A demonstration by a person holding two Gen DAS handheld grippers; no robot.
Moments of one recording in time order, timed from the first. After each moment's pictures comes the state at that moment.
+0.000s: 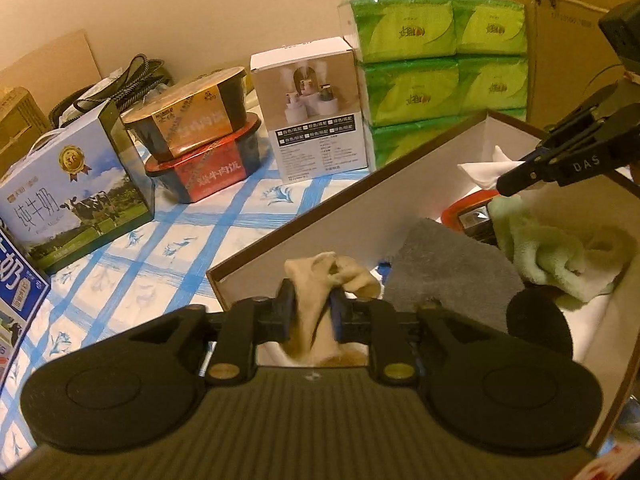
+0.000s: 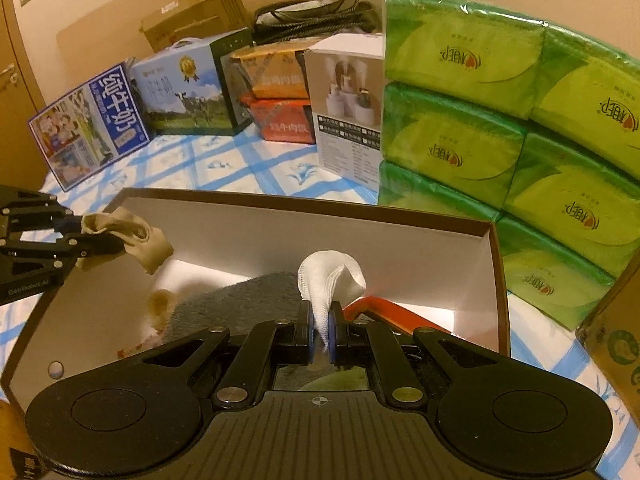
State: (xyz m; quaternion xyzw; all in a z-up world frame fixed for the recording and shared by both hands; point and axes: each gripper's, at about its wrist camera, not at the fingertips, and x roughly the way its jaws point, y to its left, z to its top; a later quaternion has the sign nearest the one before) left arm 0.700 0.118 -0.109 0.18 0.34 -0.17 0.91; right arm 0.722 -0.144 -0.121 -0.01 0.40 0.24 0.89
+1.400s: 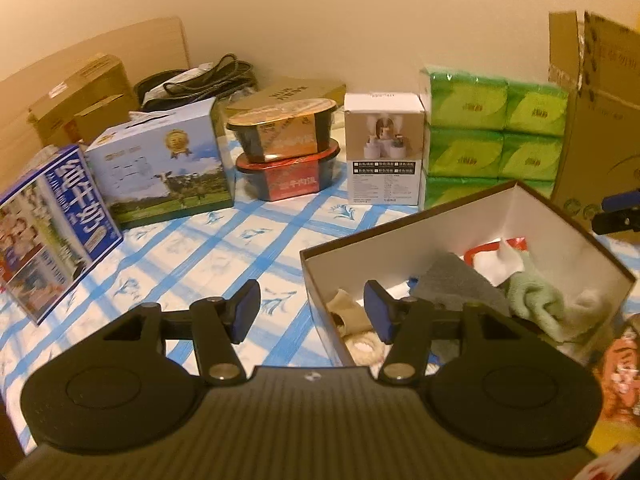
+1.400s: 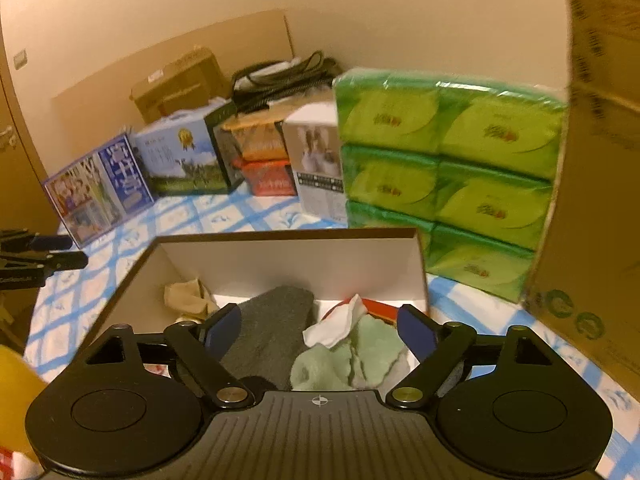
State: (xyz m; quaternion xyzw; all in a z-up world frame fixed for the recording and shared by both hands) left arm 0.619 0.171 -0.034 0.09 0.32 -0.08 0.94; right arm 0.630 -0.199 -0.066 0.06 0.33 0.20 0.92
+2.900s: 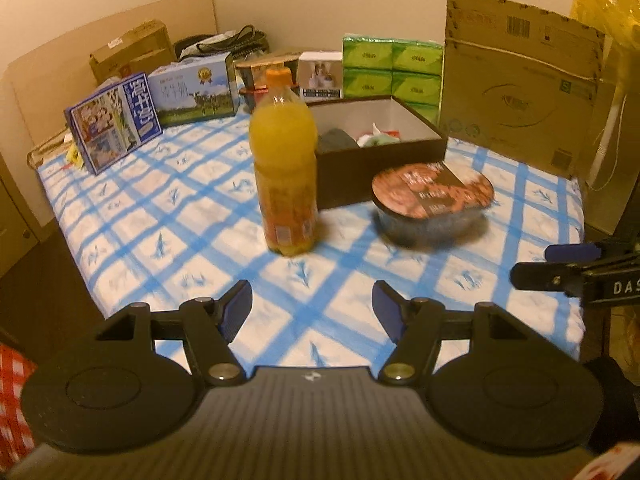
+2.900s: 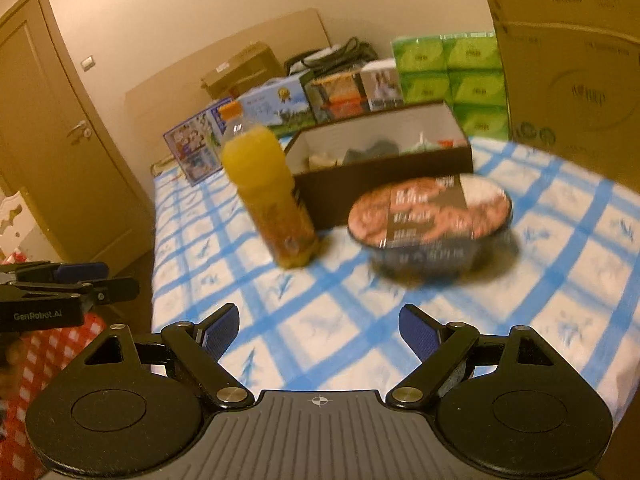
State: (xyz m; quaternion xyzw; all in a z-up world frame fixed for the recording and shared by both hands) left arm 0.203 0.059 -0.007 0.05 0.36 -0.03 0.93; right arm 0.238 -0.200 -0.063 0.12 0.35 0.25 0.89
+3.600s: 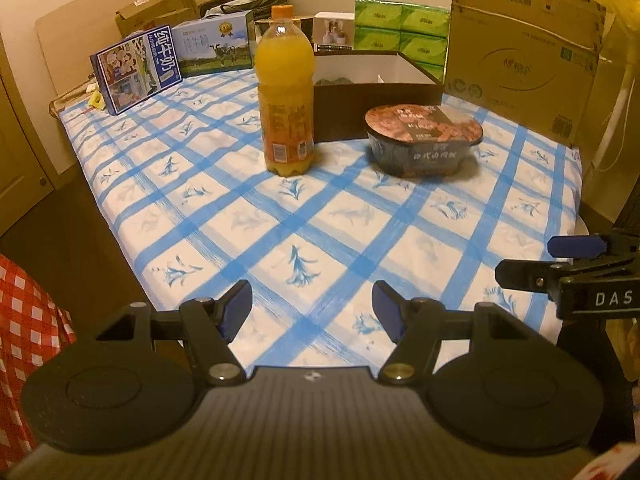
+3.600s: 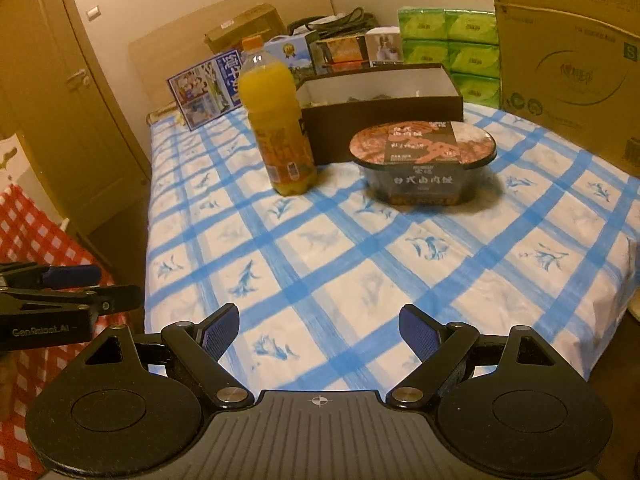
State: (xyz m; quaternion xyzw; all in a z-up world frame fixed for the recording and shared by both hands) left arm 0.121 0.031 -0.044 0.03 0.40 0.01 0.92; right arm 0.158 -0.194 -0.085 0.06 0.38 0.24 0.89
